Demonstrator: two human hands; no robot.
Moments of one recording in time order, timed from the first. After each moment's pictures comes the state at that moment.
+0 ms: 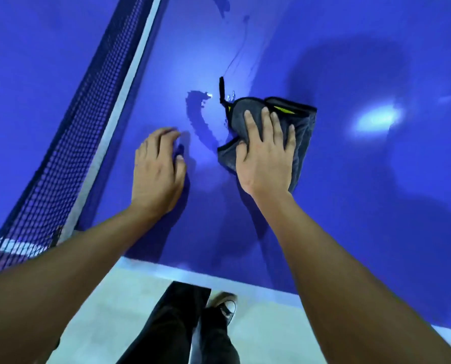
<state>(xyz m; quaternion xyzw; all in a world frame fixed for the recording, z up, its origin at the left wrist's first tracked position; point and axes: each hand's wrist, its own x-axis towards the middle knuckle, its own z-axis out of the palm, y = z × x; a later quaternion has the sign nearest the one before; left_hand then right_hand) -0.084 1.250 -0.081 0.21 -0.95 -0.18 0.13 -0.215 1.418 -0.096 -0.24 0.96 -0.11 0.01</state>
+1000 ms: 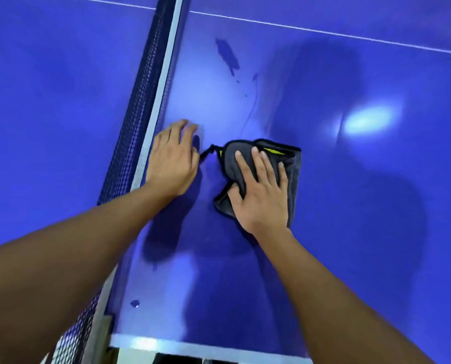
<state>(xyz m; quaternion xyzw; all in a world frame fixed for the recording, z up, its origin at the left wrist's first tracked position) -0.229 1.132 -0.069 0.14 -0.98 -0.13 0.04 -0.252 1.349 -0.097 -0.24 0.96 -0.11 0.02</state>
